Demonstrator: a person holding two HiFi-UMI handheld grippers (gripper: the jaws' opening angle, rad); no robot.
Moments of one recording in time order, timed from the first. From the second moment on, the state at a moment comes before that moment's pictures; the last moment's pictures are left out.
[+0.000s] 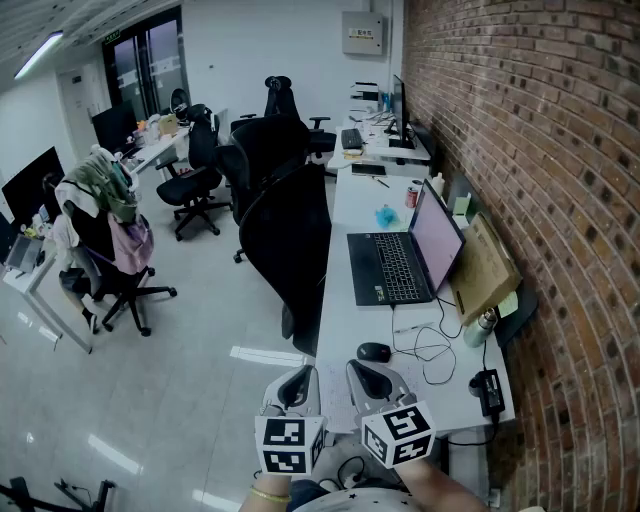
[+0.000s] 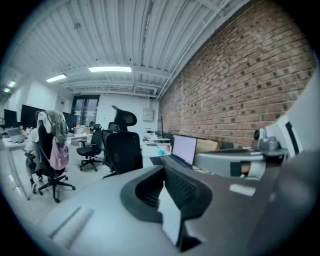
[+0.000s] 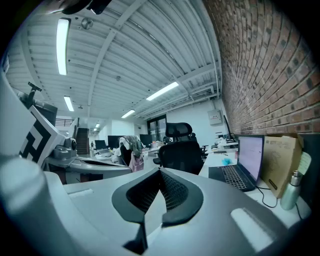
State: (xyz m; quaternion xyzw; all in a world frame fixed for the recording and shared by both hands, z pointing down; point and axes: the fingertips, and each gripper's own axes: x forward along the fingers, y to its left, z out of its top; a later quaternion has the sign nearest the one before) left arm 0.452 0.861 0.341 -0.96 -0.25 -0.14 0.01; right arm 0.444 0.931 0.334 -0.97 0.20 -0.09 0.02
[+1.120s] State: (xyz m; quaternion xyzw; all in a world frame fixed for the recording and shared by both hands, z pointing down) left arm 0.259 0.308 0.361 -0.96 0.24 -0.13 -0.07; right arm 0.318 0.360 0.353 -0.74 0.66 -0.11 -0.03
